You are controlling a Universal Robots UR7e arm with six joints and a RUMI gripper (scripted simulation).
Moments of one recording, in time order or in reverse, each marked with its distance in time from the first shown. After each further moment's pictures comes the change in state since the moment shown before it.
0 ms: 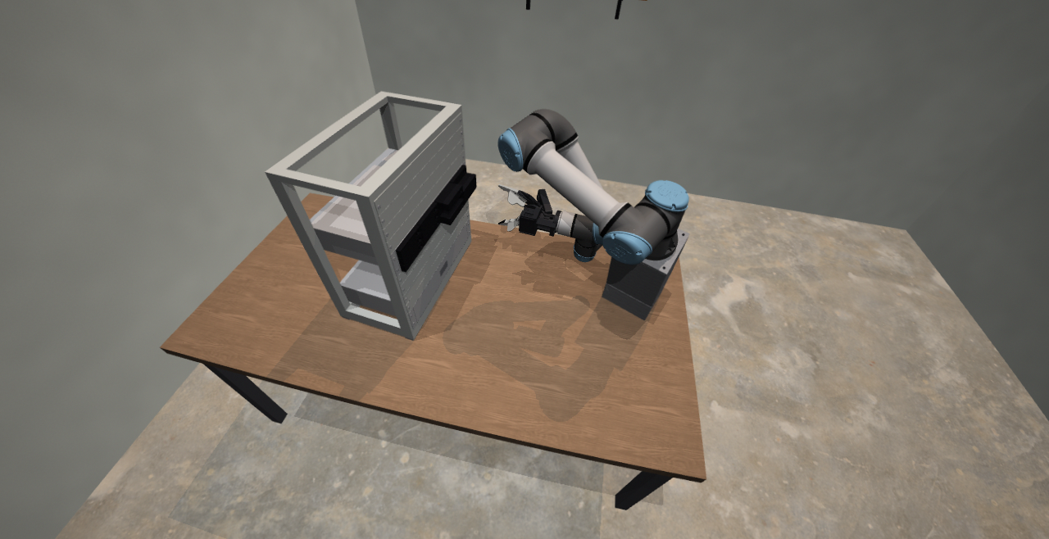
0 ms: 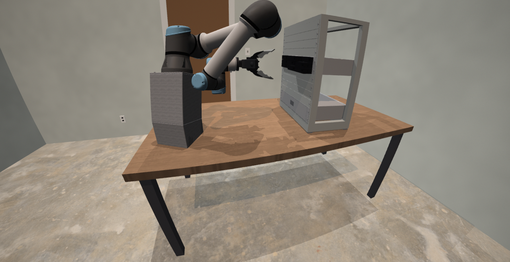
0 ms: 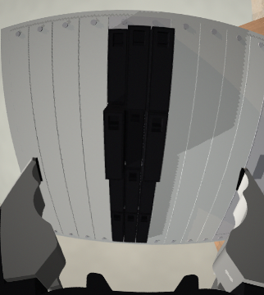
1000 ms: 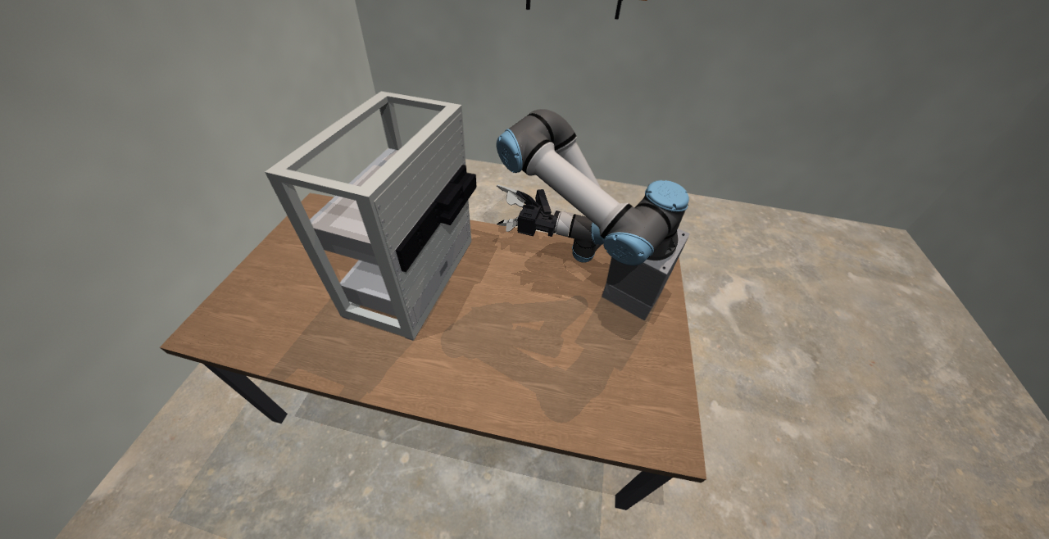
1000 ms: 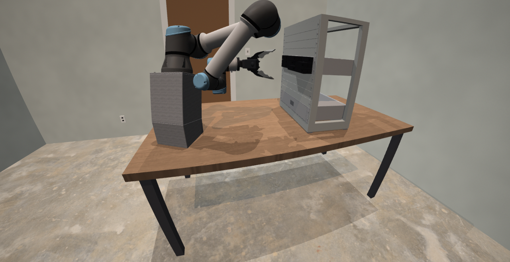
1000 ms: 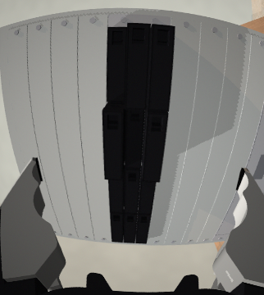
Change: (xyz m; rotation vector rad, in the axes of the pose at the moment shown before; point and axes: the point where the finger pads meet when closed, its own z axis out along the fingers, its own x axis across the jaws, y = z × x) arm 0.001 0.002 0.004 0.000 0.000 -0.001
